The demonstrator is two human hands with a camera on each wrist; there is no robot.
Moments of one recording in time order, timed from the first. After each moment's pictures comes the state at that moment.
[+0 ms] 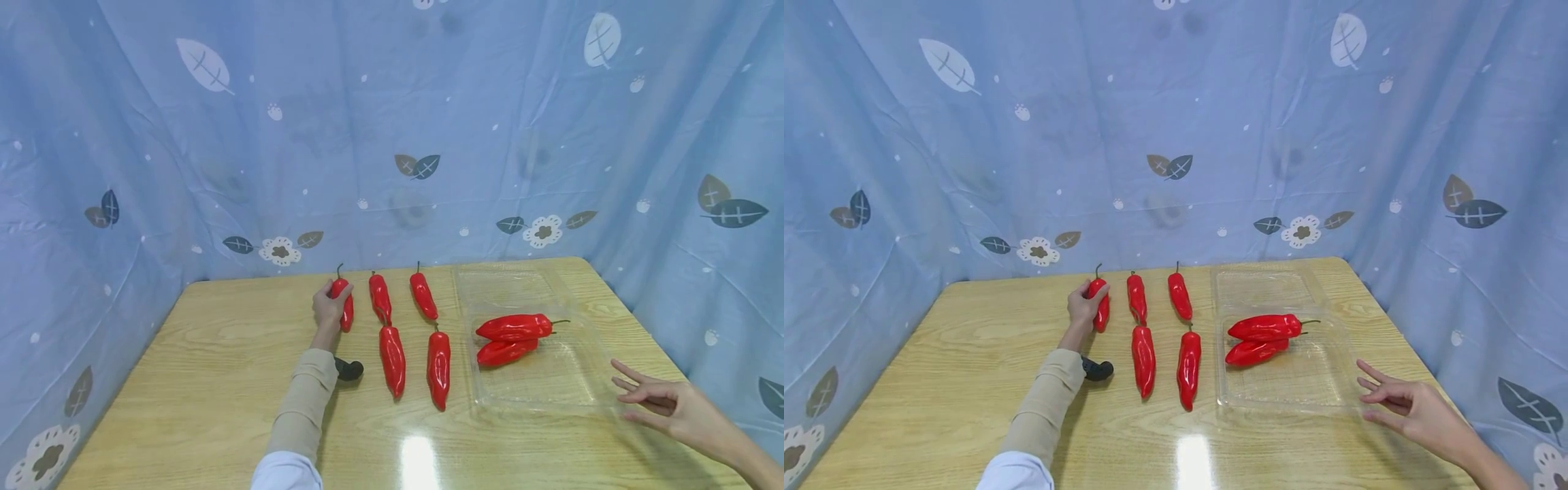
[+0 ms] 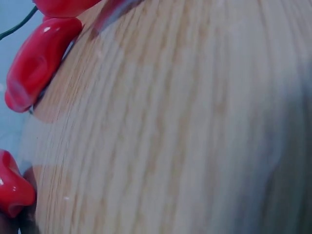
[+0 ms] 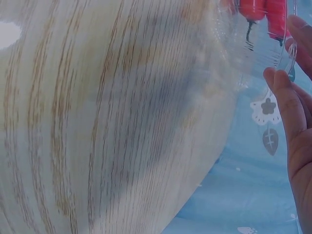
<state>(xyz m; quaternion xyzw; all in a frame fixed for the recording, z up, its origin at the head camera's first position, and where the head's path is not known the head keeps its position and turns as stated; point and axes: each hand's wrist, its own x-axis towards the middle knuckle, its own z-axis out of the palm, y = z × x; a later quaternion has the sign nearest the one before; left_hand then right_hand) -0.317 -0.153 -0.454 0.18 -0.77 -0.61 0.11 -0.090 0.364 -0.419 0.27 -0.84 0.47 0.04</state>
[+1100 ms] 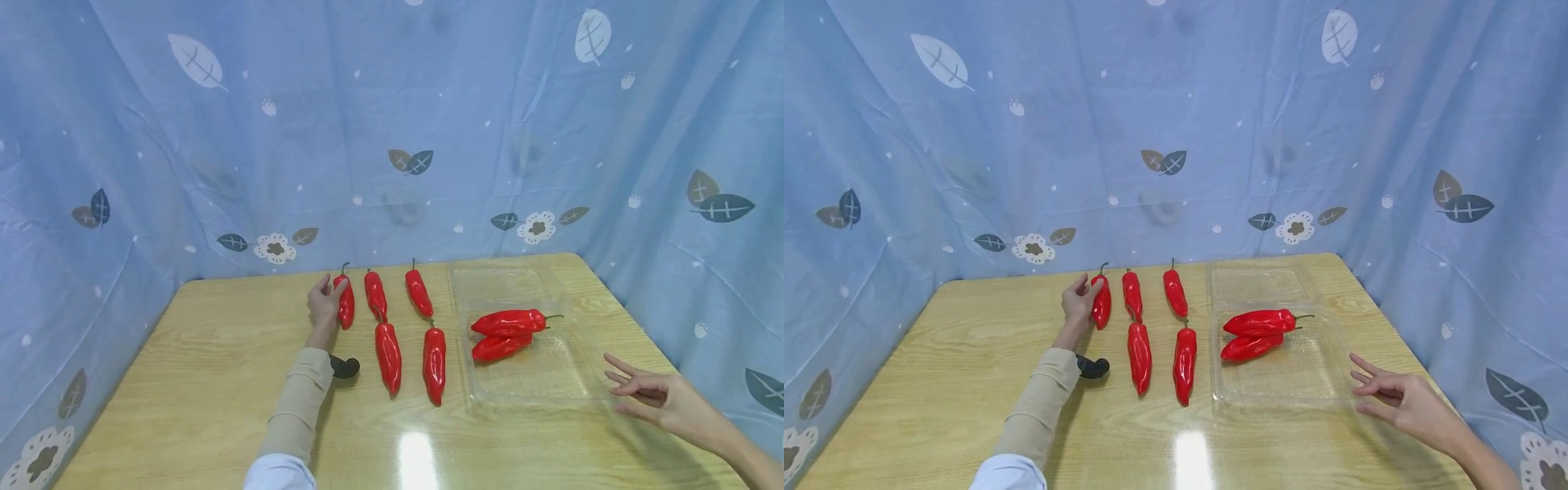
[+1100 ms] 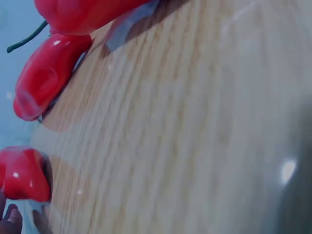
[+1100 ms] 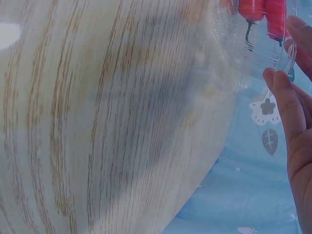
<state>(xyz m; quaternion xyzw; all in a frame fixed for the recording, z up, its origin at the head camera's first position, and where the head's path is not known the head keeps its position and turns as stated) -0.315 -0.151 -0.446 0.17 -0.75 -0.62 0.11 -0.090 0.361 -0.415 0.29 -0.83 0.48 0.04</state>
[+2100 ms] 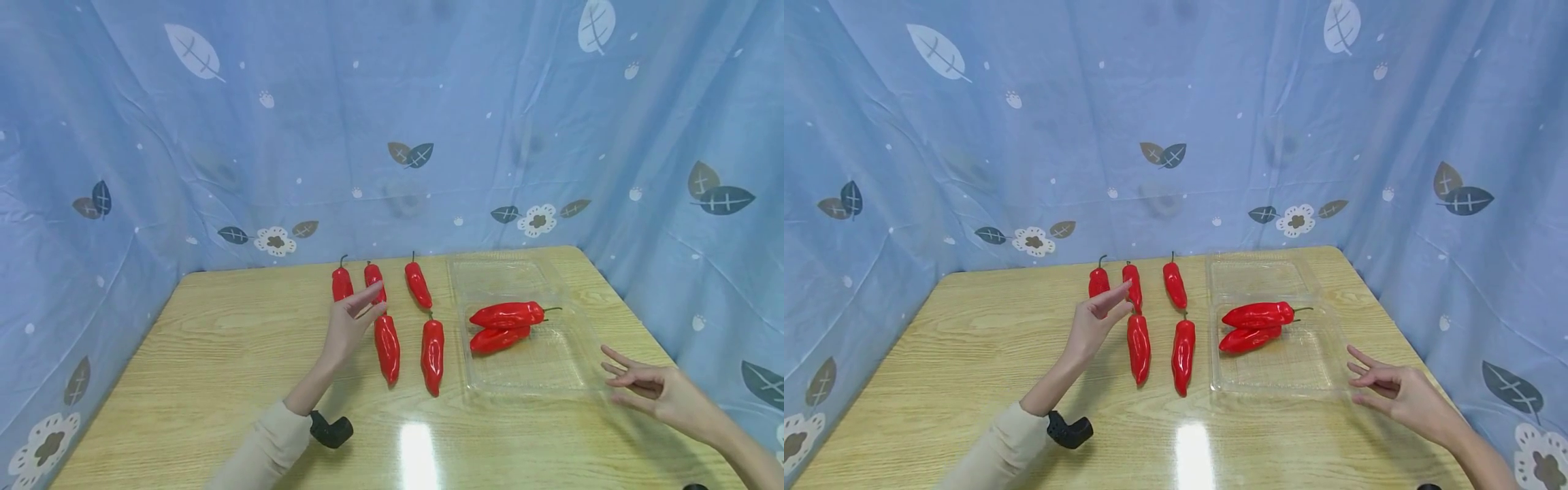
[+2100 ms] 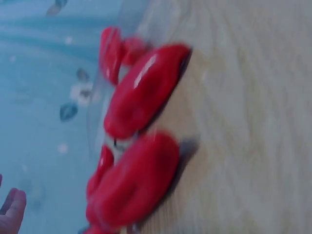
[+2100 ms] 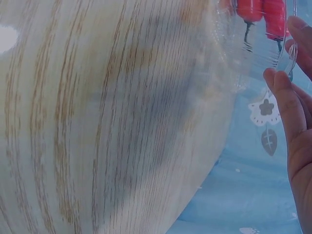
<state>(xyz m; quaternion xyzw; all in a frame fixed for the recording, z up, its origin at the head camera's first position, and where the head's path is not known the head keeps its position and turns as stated) -0.205 -0.111 -0.389 -0.12 -0.74 -0.66 0.04 -0.089 0.361 -0.410 0.27 -0.84 0.48 0.04</state>
